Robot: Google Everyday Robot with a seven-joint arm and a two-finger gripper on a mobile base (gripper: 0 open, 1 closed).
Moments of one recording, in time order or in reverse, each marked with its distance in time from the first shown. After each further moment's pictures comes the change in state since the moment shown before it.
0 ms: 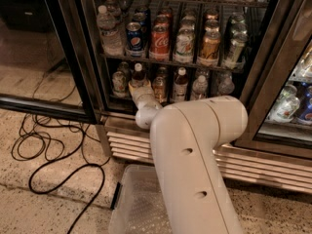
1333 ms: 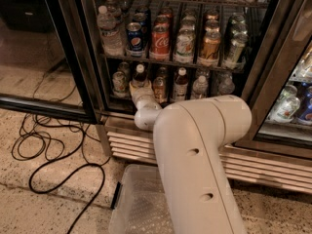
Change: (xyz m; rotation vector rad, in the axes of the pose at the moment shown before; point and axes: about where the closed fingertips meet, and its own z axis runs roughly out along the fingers) arm -0.002 -0.002 -0.011 0.025 0.012 0.064
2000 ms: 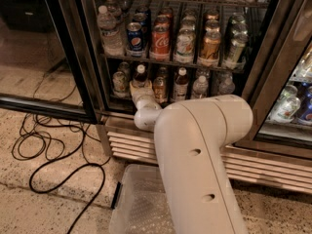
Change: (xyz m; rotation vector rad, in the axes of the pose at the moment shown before) arm -0.002 -0.001 -0.003 0.013 0.000 0.017
